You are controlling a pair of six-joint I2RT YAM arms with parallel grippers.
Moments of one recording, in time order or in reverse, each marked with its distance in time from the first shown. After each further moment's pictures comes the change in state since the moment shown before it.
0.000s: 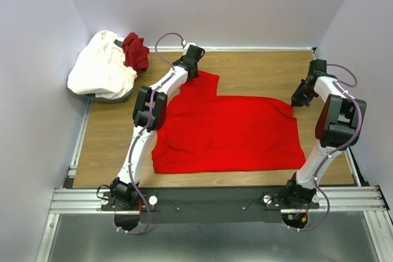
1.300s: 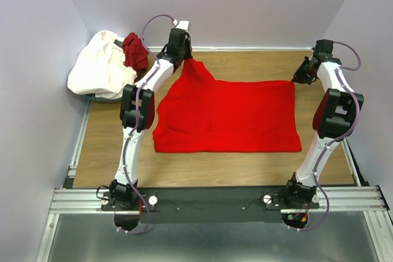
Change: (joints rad) left arm 0.105 -0.111 -0.035 0.296 0.279 0.154; right arm 0.000 0.154 0.362 0.006 -0.115 -0.009
